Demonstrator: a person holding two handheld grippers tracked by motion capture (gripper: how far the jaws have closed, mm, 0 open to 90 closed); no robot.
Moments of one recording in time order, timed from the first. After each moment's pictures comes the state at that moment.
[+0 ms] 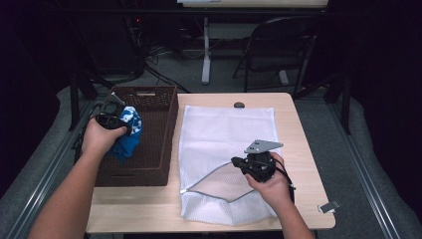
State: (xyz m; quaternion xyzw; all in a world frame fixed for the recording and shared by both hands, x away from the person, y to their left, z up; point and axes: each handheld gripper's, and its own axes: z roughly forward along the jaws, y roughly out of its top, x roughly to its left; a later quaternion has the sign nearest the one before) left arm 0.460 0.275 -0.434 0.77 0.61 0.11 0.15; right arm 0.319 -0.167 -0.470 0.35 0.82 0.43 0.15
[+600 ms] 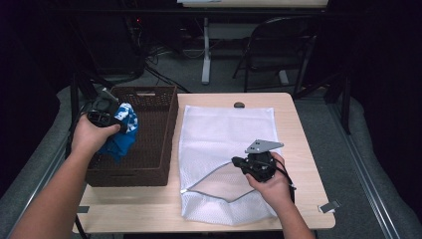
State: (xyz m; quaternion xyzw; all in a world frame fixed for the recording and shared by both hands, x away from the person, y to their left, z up) left arm 0.448 0.283 -0.409 0.77 0.60 0.10 0.17; right arm 0.319 -0.168 -0.469 0.36 0.81 0.43 0.15
